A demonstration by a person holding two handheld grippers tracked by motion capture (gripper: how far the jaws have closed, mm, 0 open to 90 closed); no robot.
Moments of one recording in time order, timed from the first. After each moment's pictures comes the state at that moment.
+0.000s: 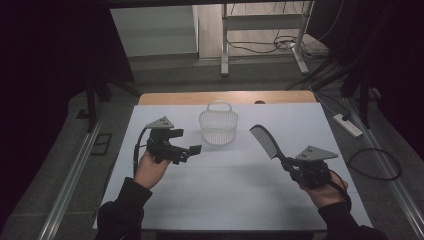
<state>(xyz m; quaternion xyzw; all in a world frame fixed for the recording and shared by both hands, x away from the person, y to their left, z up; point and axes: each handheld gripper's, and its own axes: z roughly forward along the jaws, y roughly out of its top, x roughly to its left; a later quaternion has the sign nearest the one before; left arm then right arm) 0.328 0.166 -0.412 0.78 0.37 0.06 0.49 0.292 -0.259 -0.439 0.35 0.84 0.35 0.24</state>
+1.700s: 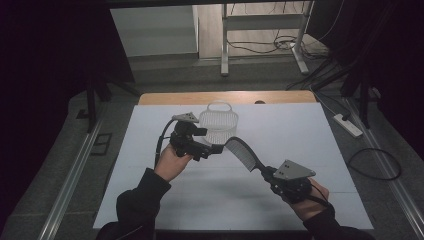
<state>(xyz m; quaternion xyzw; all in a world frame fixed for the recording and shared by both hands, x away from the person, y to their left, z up) 0.351 0.112 -0.407 0.81 0.33 -0.01 0.49 0.258 -0.209 -0.444 0.26 0.85 0.37 0.26</state>
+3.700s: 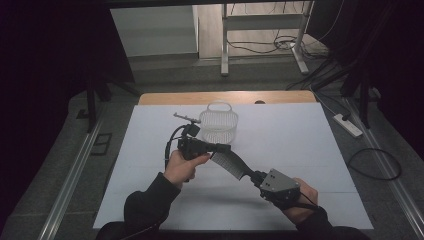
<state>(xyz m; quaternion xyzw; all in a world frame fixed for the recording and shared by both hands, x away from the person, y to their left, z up) 0.360 0.103 -0.430 0.72 0.36 -0.26 0.53 0.245 -0.185 -0.453 0.18 0.87 0.36 0.29</state>
